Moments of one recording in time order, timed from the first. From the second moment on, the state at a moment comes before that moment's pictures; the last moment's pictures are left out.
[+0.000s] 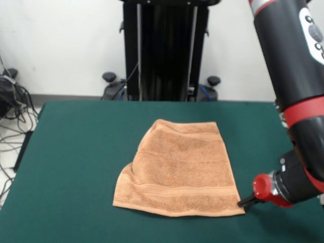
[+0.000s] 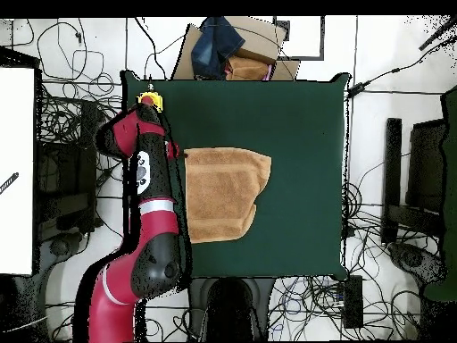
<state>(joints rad) 0.24 0.54 -0.53 0.03 -0.03 1.36 2.03</state>
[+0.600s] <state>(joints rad) 0.30 0.38 -0.45 0.36 -0.05 1.09 2.03</state>
